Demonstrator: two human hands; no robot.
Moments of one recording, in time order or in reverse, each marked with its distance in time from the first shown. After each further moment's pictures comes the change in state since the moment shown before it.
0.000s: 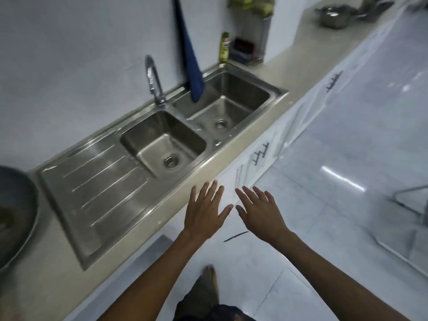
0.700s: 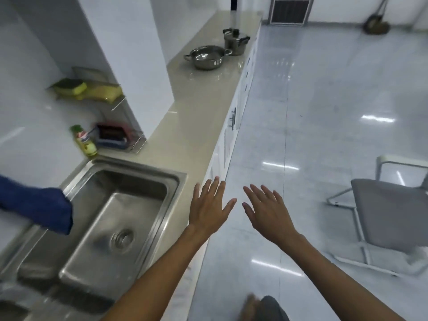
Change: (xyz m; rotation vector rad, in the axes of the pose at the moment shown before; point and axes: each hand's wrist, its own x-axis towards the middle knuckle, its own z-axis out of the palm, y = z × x) left_hand 0.560 0.253 0.011 -0.011 -0.024 0.435; right_hand 0.240 0.439 -0.103 0.032 0.093 0.580
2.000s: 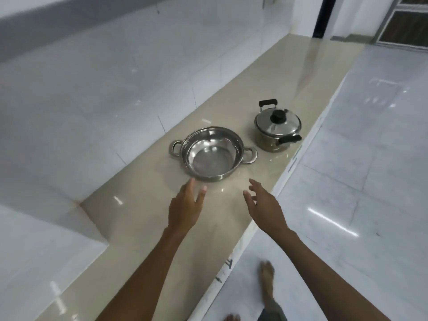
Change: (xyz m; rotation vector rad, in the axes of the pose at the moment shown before) left_hand 0.967 -0.137 0.018 -0.382 0.231 -0.728; right_hand 1.033 0.325 -0.021 0.603 -0.095 -0.103
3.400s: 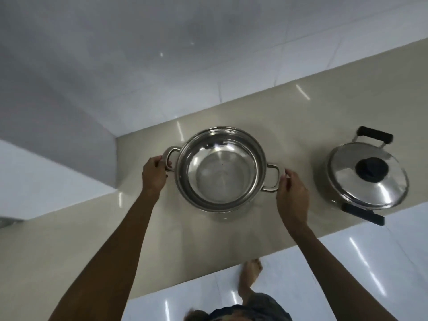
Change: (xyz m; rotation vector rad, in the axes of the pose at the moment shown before) left_hand 0.103 -0.088 -0.009 -0.558 0.541 -0.832; right_hand 0.236 0.022 0.019 0.095 -0.078 -0.205
